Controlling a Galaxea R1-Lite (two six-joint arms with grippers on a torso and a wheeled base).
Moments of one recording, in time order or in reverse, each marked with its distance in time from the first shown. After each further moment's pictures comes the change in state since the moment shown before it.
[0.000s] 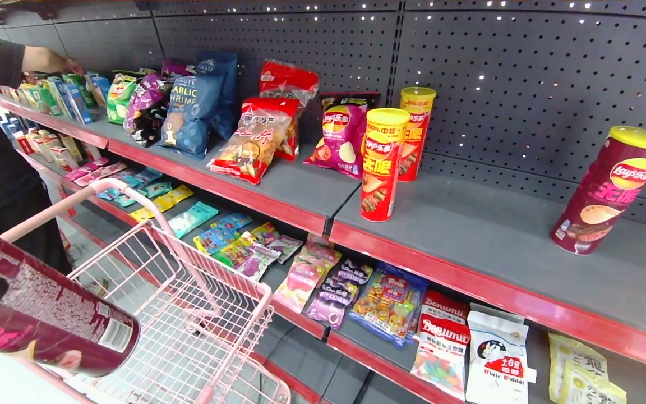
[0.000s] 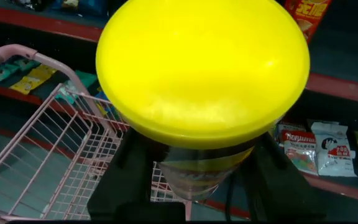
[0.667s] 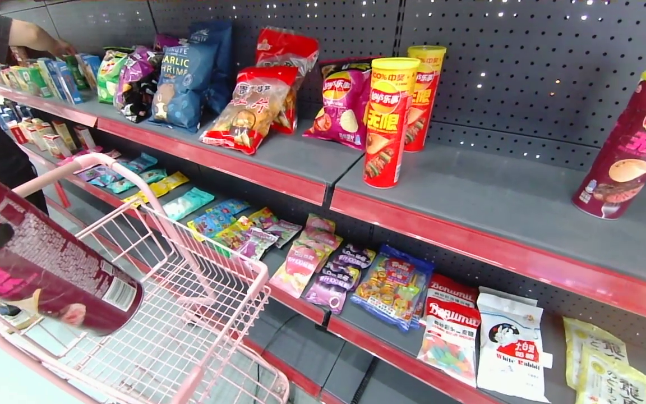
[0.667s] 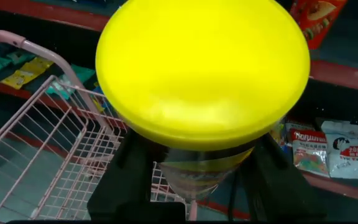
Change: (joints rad) left arm 0.000 0.126 -0.128 0.000 0.002 -0.011; right arm 0.000 0.000 0.000 0.000 0.001 -0.002
